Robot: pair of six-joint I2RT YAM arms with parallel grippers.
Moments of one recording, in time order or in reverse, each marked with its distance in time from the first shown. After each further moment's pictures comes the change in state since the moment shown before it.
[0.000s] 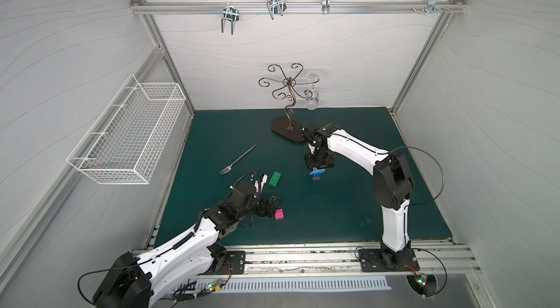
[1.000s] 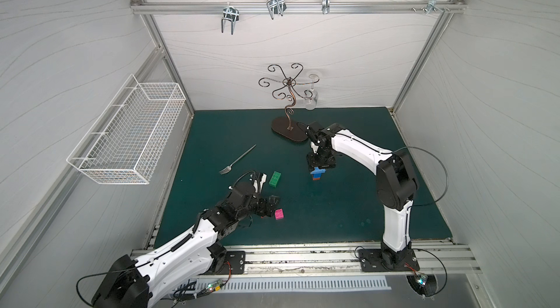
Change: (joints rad) left arm 0.000 -0.023 0.000 -0.009 -0.018 0.000; right arm -0.036 -0.025 -0.049 0.051 -0.071 0.003
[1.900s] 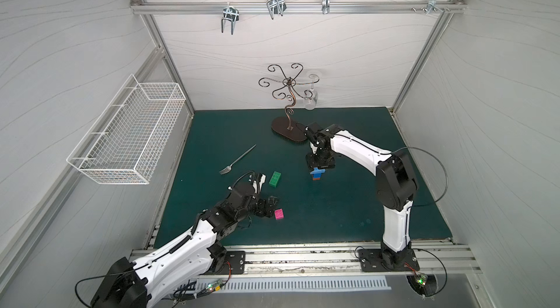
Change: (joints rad) left arm 0.000 -0.019 0.000 -0.030 -0.016 0.001; right arm 0.022 -0.014 -0.030 0.033 0.019 0.031
